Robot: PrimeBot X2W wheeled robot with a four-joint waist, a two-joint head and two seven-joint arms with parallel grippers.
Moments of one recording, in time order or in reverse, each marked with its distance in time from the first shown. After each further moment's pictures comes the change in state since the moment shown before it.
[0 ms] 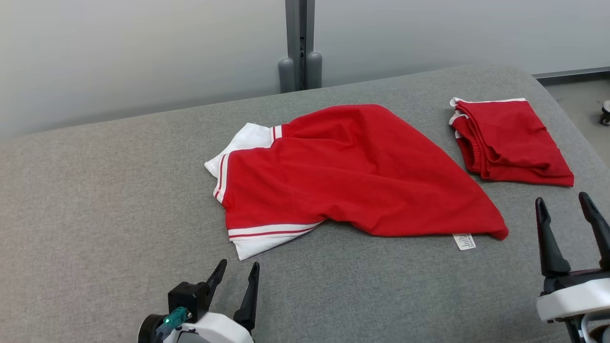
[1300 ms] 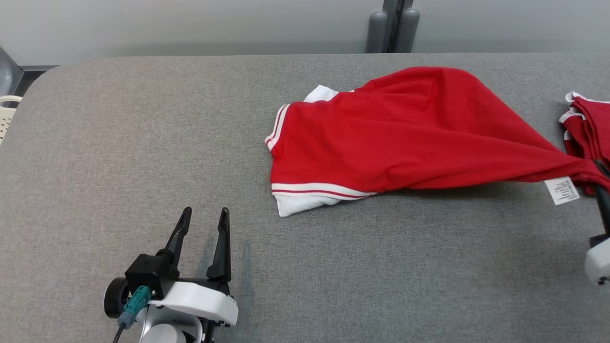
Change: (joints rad) left arm -0.003 0.000 0.136 -0.244 0.077 0.056 0.000; right arm -0.187 -0.230 0.102 0.196 -0.104 0.000 0.046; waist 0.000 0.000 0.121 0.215
